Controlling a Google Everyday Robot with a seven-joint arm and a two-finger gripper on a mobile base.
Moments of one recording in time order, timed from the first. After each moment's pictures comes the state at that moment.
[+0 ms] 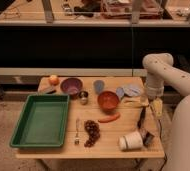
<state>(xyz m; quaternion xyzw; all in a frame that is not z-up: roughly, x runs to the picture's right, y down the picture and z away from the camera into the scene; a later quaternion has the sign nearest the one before) 0.309 0.106 0.762 -0.49 -0.03 -0.10 0.86</state>
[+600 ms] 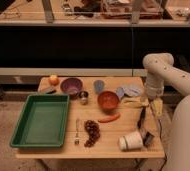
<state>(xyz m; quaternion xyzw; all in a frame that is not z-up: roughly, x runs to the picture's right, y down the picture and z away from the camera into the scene) 0.308 0.107 0.762 -0.49 -0.06 -0.10 0.86</state>
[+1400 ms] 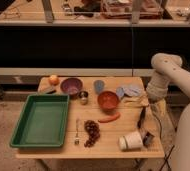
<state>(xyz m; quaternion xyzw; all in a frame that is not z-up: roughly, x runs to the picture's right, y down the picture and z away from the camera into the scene) 0.304 0.110 0.755 -0.46 -0.20 -0.22 0.84</state>
